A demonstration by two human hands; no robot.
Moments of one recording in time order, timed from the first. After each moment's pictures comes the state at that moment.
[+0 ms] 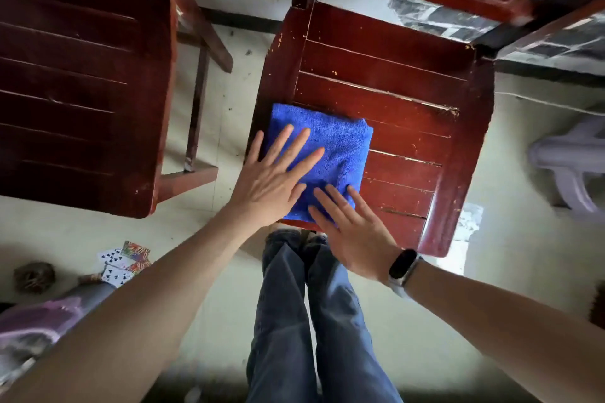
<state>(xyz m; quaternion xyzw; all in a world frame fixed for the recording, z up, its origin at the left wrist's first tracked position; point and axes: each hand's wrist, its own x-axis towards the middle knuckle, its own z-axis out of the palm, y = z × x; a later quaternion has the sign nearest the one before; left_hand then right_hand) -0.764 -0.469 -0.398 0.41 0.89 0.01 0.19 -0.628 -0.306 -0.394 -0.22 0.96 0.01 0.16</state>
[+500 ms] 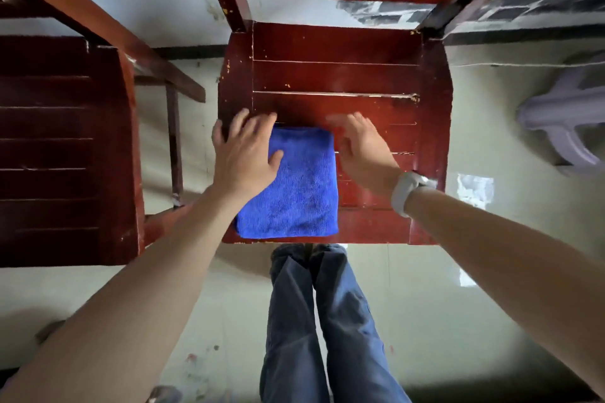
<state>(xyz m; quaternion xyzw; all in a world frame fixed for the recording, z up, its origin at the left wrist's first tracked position) -0.814 -0.415 -0.383 0.31 0.93 0.06 0.21 -0.724 -0.242 -0.377 0.19 0.91 -0.36 0.09</state>
